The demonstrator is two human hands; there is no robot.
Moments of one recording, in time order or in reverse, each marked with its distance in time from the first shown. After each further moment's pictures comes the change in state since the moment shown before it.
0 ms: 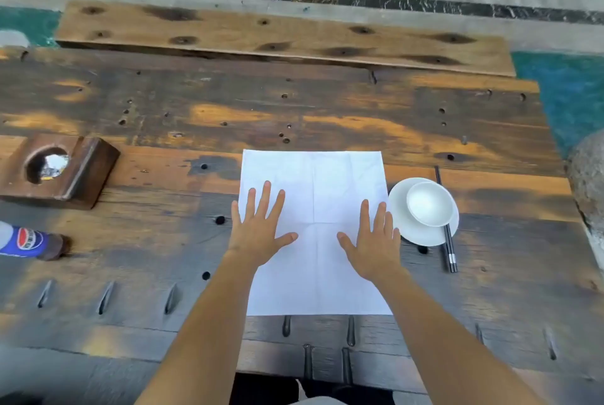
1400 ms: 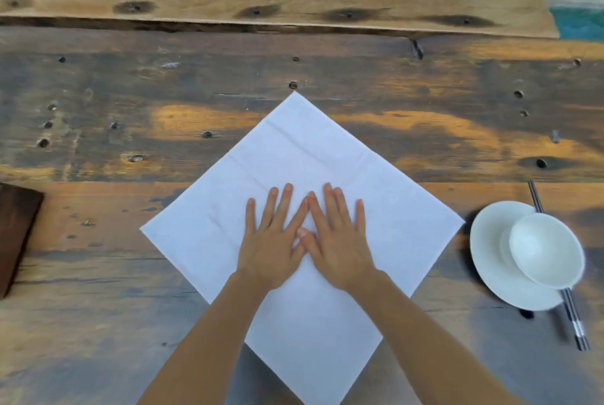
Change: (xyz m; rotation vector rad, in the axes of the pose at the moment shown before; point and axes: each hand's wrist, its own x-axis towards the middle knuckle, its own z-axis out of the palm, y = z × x) left_hand 0.179 -0.083 0.074 0.061 0.324 0.349; right_hand 0.177 -0.125 0.095 0.007 0.213 -0.357
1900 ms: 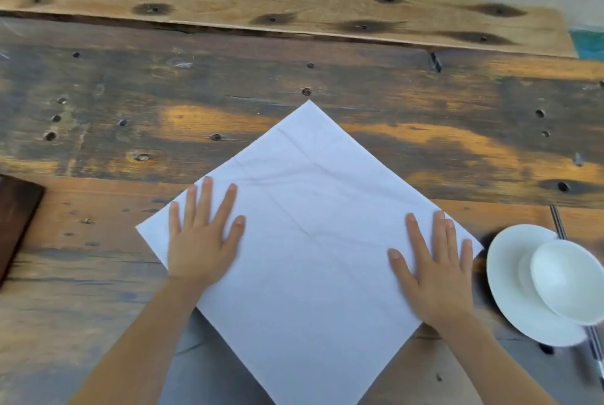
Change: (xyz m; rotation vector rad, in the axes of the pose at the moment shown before) left_hand -0.028 -0.096 -0.006 -0.043 0.021 -0.457; right_hand -0.055 0.112 -0.029 -0.115 0.021 0.376
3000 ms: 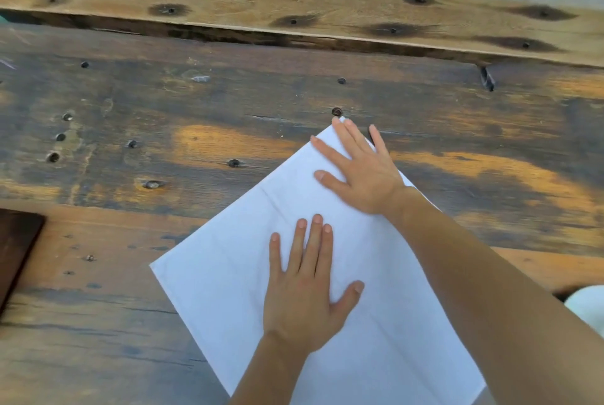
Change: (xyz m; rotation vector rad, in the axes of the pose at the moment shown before) left_hand 0.003 0.114 0.014 -0.005 0.011 0.251; right_hand 0.224 -0.172 -0.020 -0.101 0.035 -0.671
